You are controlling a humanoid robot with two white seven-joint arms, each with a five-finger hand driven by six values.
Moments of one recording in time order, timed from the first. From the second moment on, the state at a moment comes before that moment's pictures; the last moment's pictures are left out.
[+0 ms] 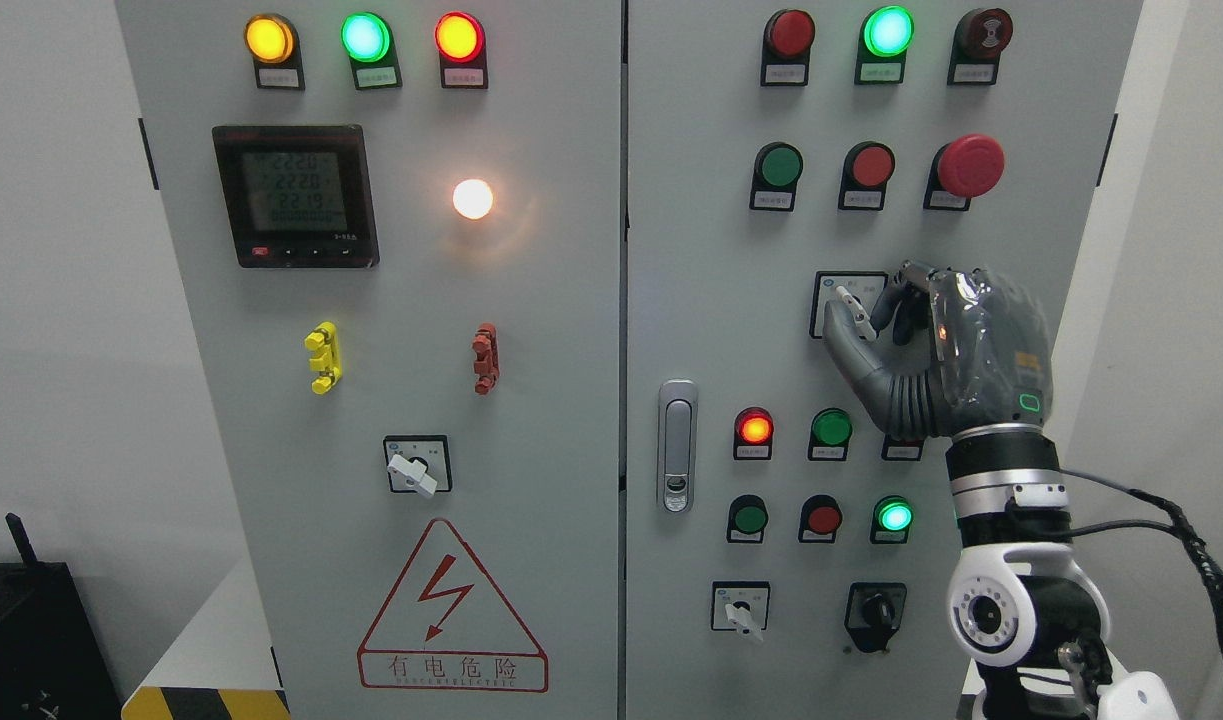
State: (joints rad) left arm -0.04 -0.09 0.00 0.04 -0.10 -0.09 0.00; right arm -0.73 -0.11 0.12 -1.75 0.94 0.24 0.00
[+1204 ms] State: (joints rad) left arm -0.04 -0.09 0.00 0.04 -0.10 -0.09 0.00; right arm -0.73 -0.11 0.12 -1.75 0.94 0.24 0.02
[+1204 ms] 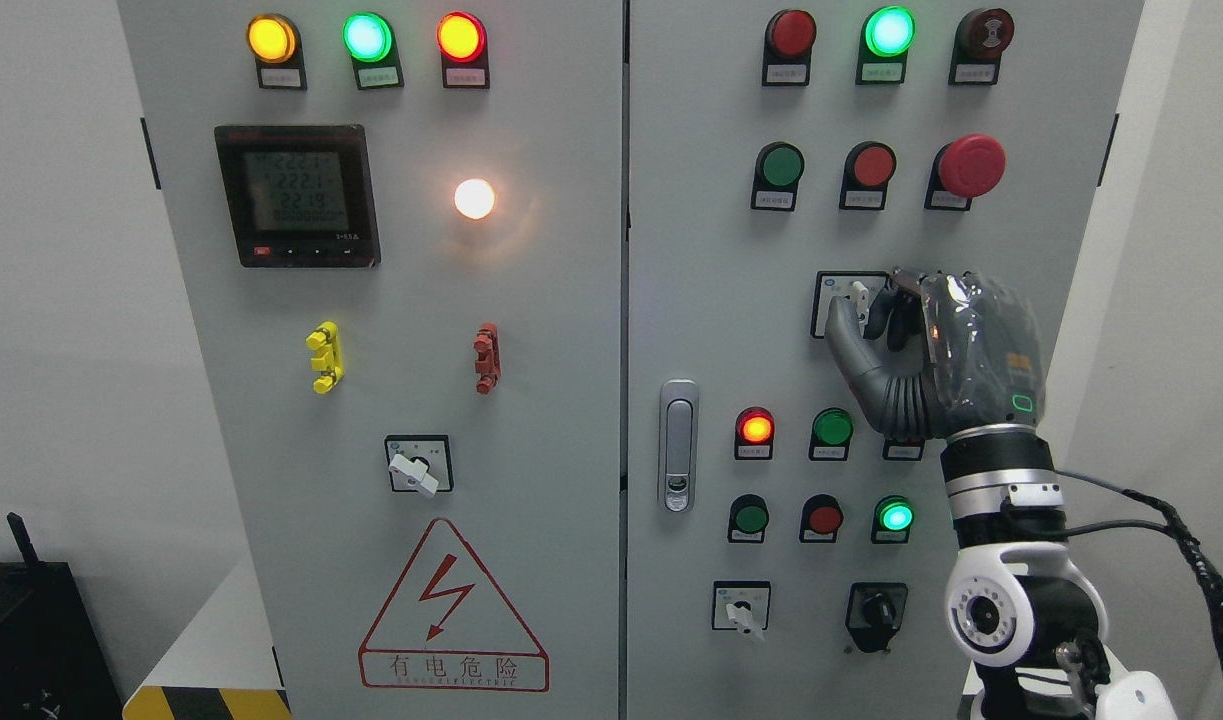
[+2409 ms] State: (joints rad) left arm -0.04 -0.09 0.00 0.04 -0.10 -0.09 0.00; right arm -0.71 -0.13 0.11 -1.78 0.93 0.23 0.01
